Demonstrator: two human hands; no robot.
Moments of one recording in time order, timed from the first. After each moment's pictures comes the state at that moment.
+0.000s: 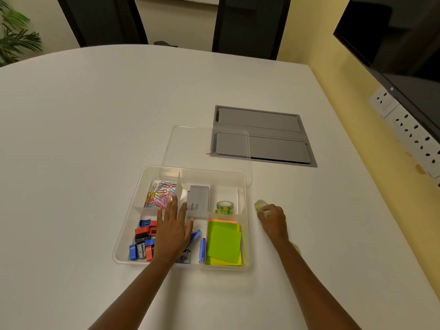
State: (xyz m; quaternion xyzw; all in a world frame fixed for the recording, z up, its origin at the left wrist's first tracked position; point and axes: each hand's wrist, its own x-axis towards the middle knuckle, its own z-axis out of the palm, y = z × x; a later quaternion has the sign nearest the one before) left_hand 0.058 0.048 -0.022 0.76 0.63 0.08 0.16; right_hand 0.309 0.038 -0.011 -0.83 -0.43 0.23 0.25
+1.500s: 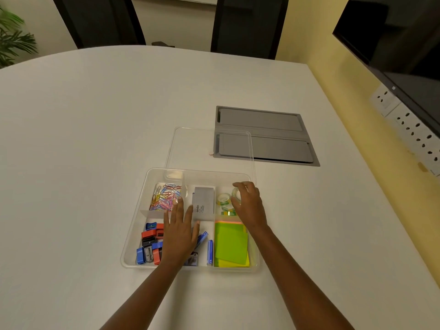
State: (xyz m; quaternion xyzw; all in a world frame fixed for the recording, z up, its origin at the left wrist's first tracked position) left_hand 0.057 0.052 -0.028 0.76 0.62 0.08 0.17; right_hand 0.240 0.074 0.019 -0.74 -0.61 0.16 0.23
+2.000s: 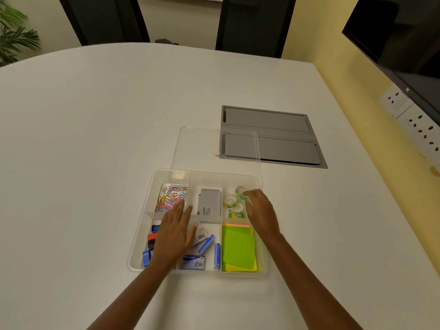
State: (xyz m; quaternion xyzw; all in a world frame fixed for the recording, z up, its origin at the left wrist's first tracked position) left_hand 0.024 0.061 -0.022 0.78 0.59 0.10 0.19; right_hand 0.248 0.070 0.011 -0.74 -0.63 0.15 0.21
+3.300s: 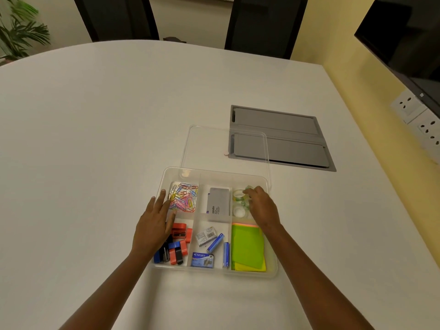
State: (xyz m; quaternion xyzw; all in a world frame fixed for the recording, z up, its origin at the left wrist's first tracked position) left_hand -0.040 0.089 -0.029 0.73 0.64 0.11 0.20; right_hand 0.232 0.091 0.010 -0.75 -0.64 0.15 0.10
